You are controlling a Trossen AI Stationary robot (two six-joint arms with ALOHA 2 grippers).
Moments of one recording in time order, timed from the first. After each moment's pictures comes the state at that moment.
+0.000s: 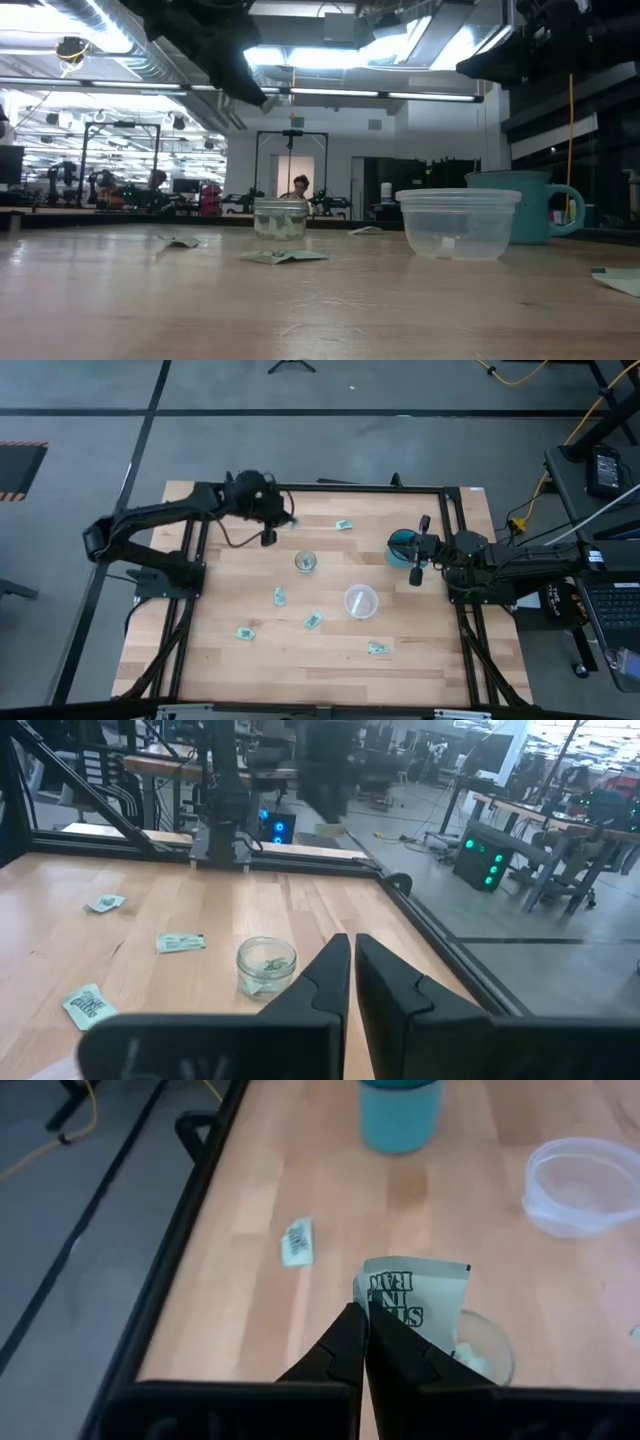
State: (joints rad) left arm 0.48 1.23 0.93 -0.33 0.22 0.31; right arm -0.04 0.57 0.29 0.22 0.21 -0.16
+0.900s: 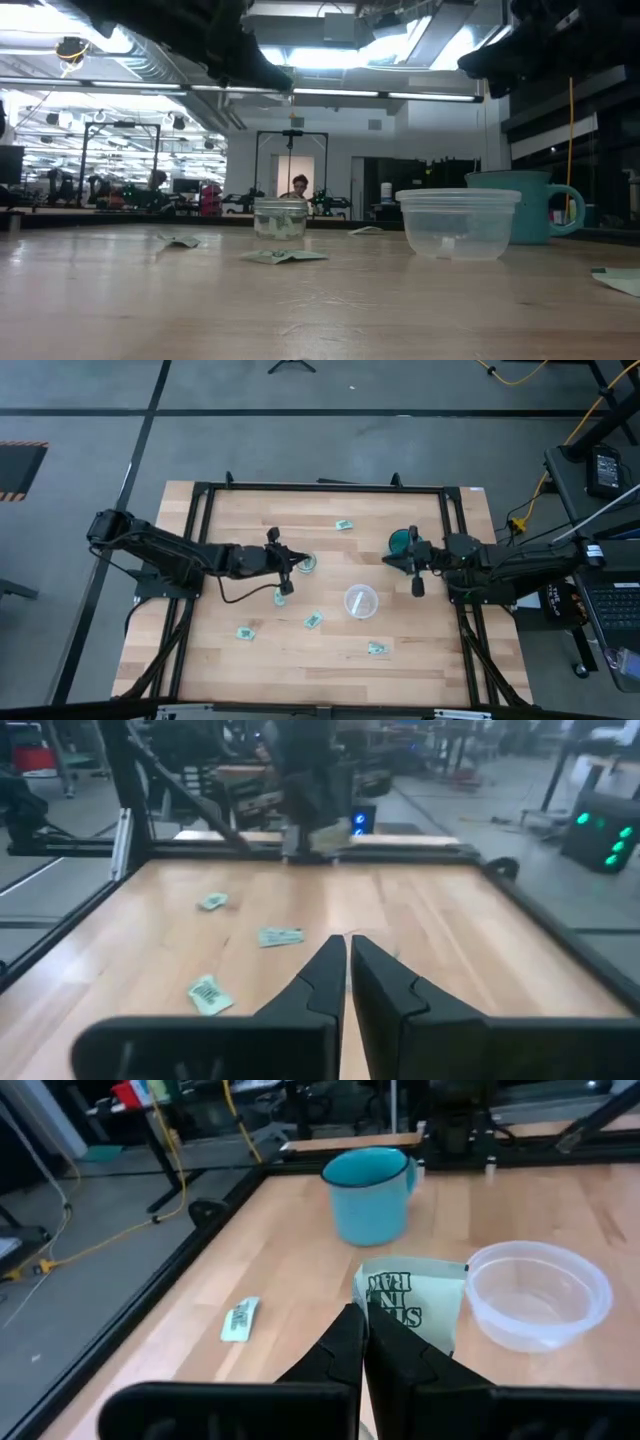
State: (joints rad) left arm -0.11 1.29 0.65 0.30 -0.48 -0.01; right arm 0.01 0.68 0.29 0.28 0.03 -0.02
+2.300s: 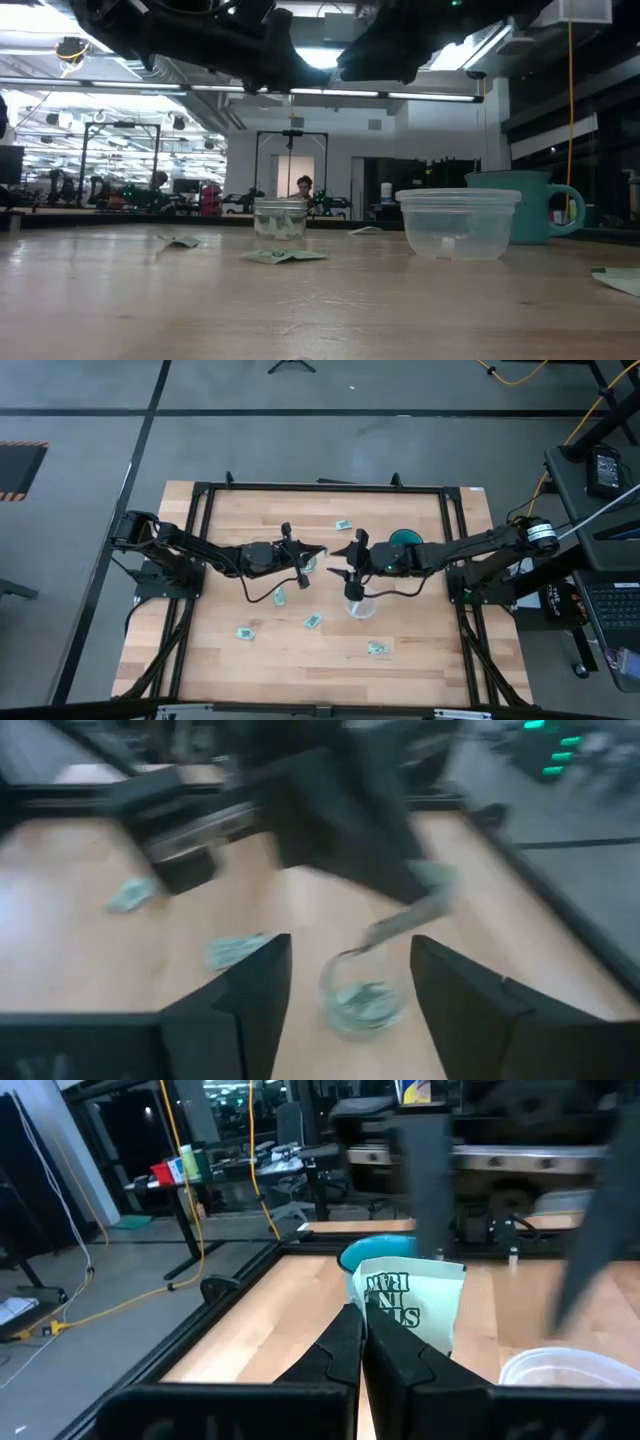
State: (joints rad) left arm -0.06 1.51 0.65 0.78 -0.46 0.10; right arm 0.10 1.45 0.89 0.17 0.32 0.05
